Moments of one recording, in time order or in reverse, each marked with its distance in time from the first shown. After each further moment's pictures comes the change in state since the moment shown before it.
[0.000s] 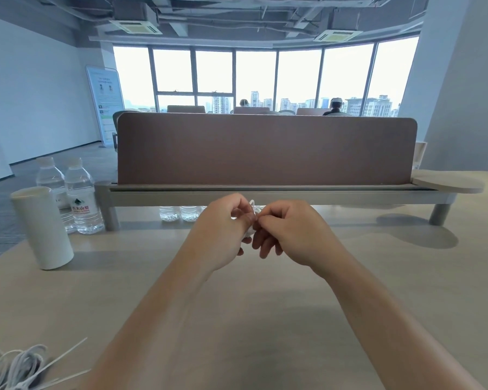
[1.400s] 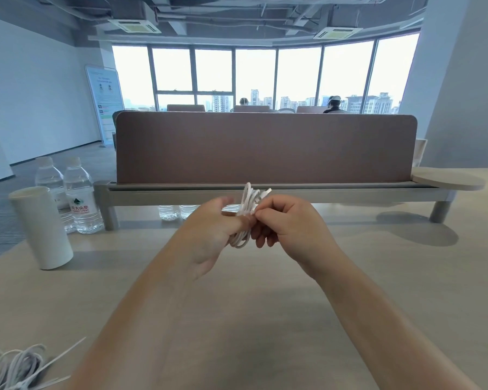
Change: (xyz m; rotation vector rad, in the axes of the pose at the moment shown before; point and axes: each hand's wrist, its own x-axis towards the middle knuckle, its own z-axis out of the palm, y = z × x) left_hand 0.007 -0.011 -0.007 -0.395 -0.155 -0.190; right_hand 0.007 0.010 0.007 0.308 0.073 -0.083
